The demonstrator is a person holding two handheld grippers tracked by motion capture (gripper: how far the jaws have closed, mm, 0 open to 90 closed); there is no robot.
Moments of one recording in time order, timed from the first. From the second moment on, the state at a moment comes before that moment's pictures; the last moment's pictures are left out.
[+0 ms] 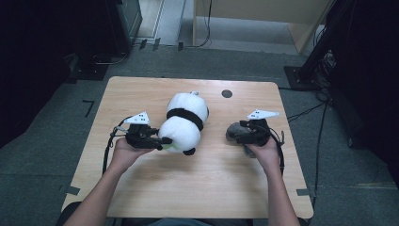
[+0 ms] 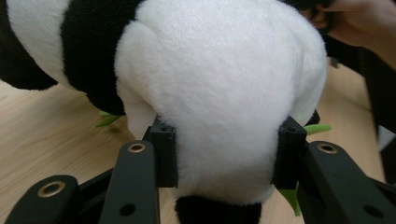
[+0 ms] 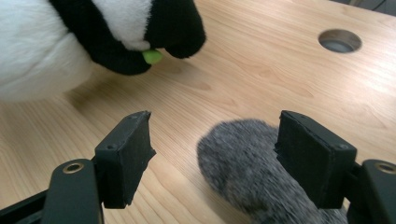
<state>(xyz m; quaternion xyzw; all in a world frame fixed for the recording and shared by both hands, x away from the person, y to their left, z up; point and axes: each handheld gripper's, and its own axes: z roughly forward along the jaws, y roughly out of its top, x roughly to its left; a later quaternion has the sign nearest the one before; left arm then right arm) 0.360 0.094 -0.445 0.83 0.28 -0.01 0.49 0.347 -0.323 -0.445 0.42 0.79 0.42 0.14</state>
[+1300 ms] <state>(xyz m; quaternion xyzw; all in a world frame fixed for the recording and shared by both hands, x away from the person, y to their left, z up) 0.351 0.049 -0.445 0.81 0.34 0.06 0.48 0.322 -0.227 -0.412 0.37 0.78 0.49 0.10</state>
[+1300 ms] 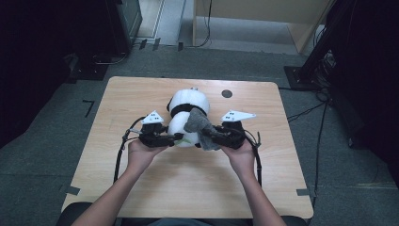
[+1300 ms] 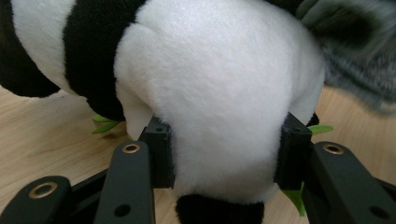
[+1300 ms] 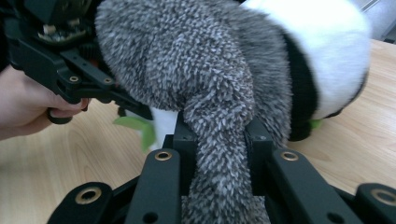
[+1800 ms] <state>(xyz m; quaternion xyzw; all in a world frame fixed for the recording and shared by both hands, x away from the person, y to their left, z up) 0.351 0.056 -0.442 0.79 0.37 0.06 0.49 0.307 -0.177 -0.440 0.31 0.83 0.46 0.06</state>
